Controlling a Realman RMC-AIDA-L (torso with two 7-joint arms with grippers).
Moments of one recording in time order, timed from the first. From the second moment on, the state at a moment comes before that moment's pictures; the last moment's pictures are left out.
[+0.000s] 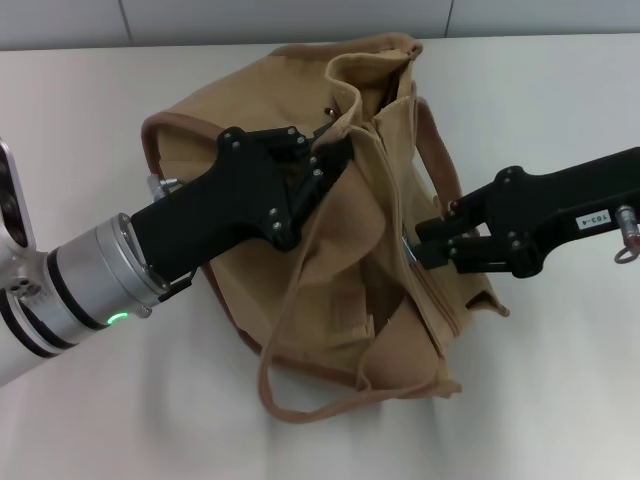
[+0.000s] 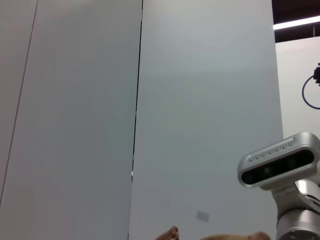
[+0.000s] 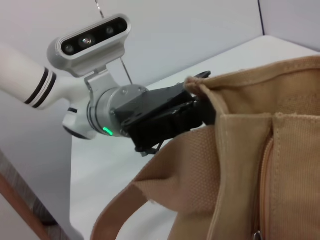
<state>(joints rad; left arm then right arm) -0.63 -2.08 0.79 -0.04 1.43 1.73 -0.57 0.56 2.08 -0.95 -1.11 -2.05 -1.80 1.85</state>
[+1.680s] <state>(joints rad) -0.67 -2.08 0.80 -0.07 1.43 1.74 -0.57 0.54 2.09 -0.95 -0.93 -2.01 -1.69 1.68</state>
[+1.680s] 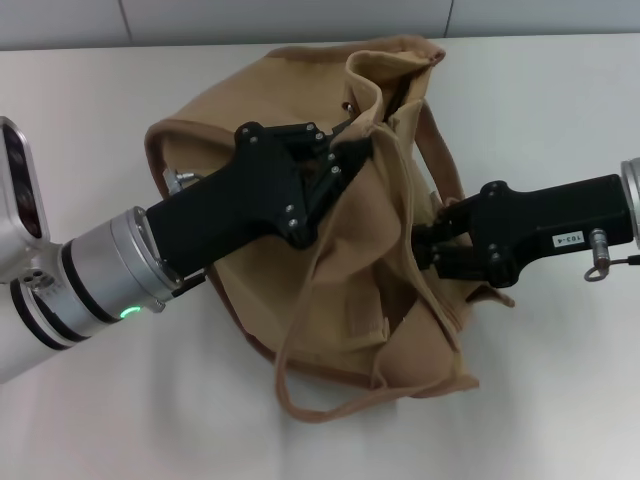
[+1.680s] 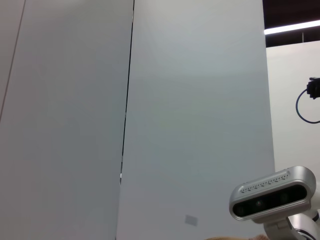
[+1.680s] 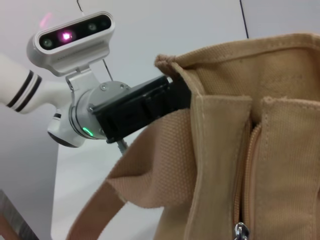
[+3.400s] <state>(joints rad) -0.64 -2.08 0.63 -0.07 1.42 1.79 -0.57 0.46 2.08 -1.03 -0.91 -1.98 -1.71 1.66</state>
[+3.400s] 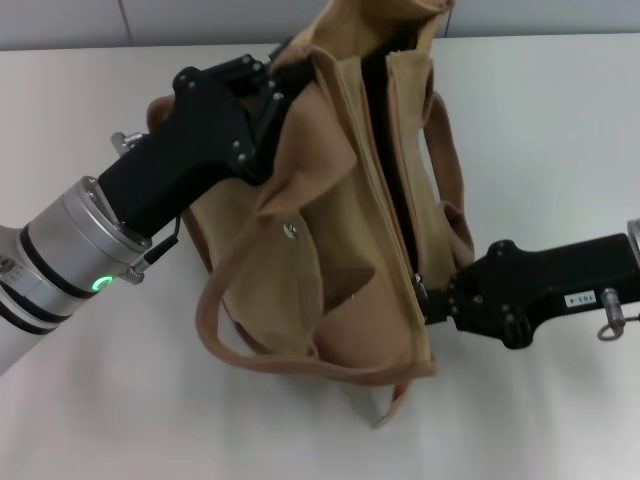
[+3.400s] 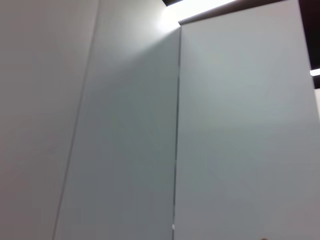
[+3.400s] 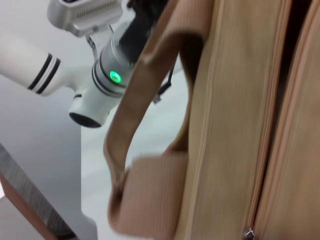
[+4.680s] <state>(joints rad) -0.62 -2.08 0.58 -0.09 1.42 1.79 -0.58 0.31 2.08 -0.42 -0.69 -2.00 -1.76 0.88</state>
